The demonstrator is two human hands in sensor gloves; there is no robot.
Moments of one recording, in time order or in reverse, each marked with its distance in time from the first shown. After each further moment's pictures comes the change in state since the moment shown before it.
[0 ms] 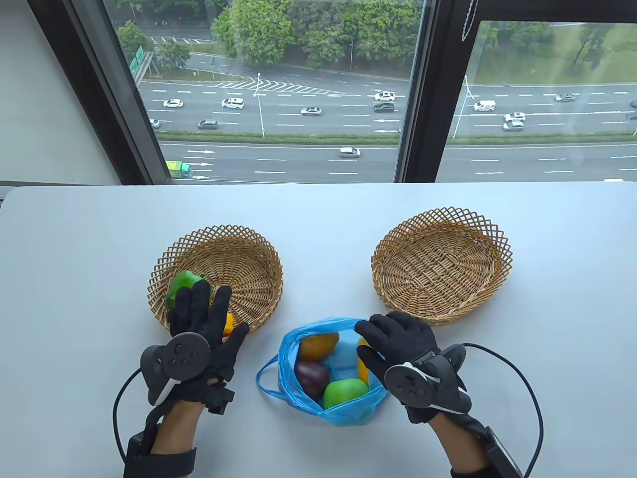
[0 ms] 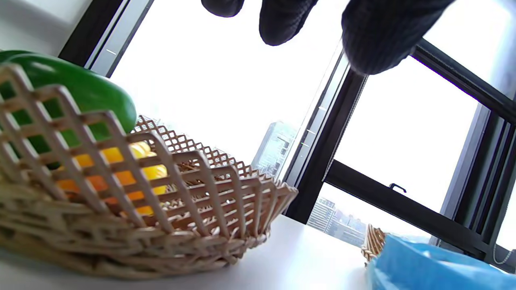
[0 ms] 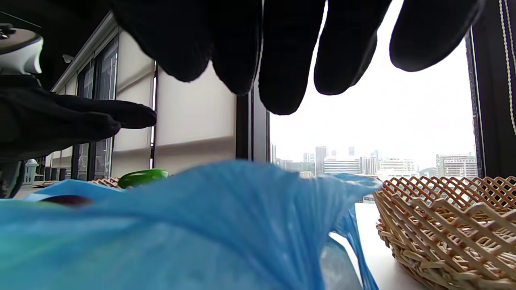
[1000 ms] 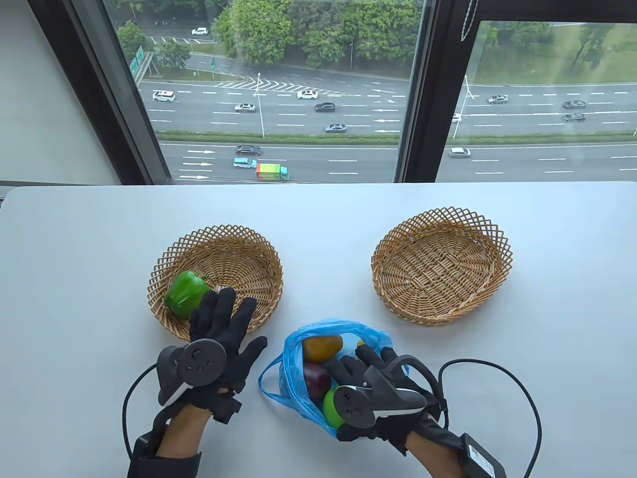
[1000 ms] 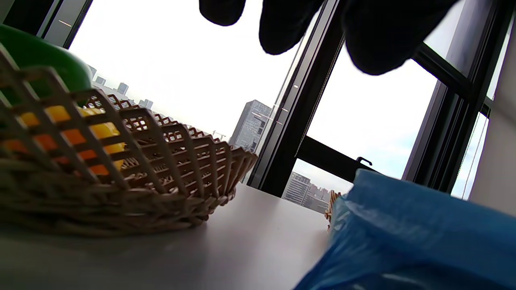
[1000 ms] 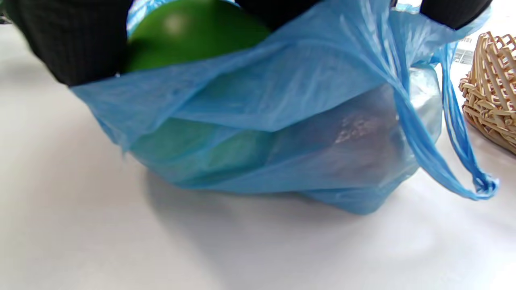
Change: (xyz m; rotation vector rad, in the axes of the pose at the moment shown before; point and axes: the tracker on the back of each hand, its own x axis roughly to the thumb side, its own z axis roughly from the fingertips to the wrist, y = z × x) left_hand 0.014 -0.008 0.002 -0.087 -0.077 0.006; right_hand 0.053 0.046 0.006 0.693 -0.221 0.153
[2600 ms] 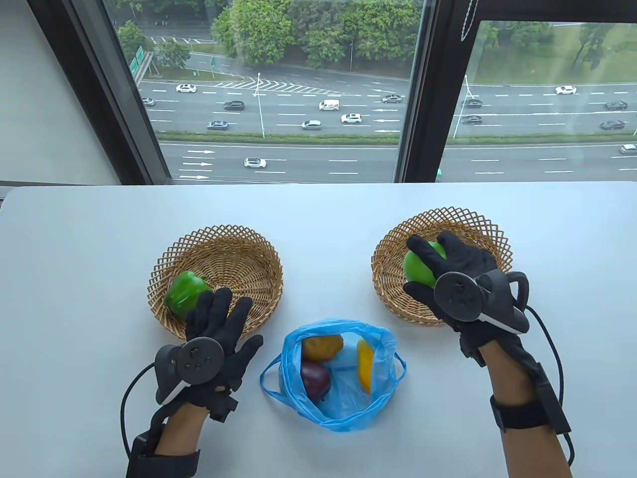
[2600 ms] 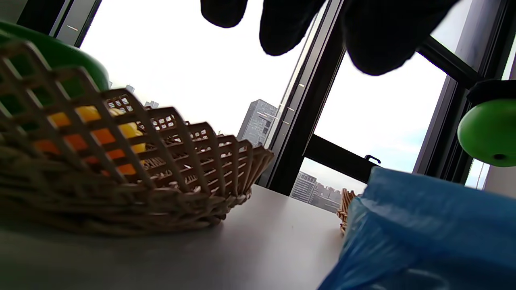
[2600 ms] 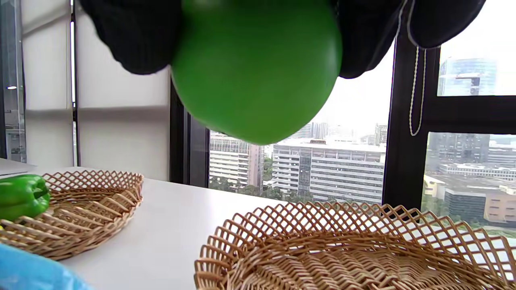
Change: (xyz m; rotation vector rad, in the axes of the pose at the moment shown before) left_hand -0.007 0.000 -0.001 0.001 0.018 -0.019; right_hand -0.190 -0.083 0.046 -0.480 0.447 -0.129
